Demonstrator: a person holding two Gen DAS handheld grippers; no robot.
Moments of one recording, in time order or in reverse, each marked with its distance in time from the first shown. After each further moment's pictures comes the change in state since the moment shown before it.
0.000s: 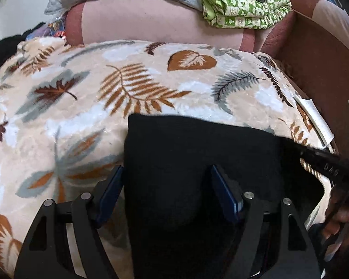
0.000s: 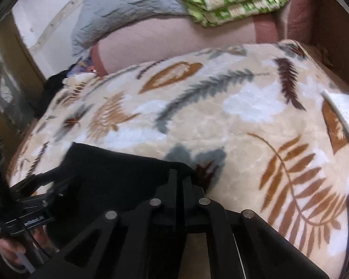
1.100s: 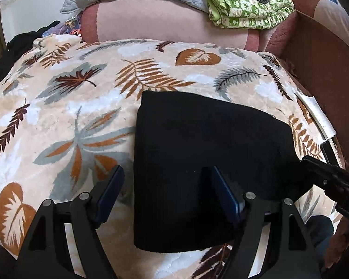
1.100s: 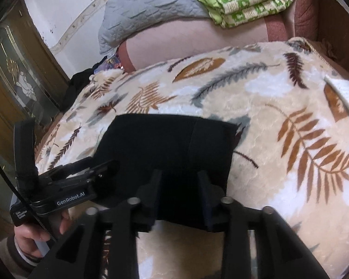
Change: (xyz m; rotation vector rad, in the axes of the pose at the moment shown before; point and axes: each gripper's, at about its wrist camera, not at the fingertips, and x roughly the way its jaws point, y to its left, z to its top) left arm -0.037 -0.007 -0.028 -0.014 -0.009 0.076; right arm -0.060 0.031 -0.046 -0.027 -0.044 0.136
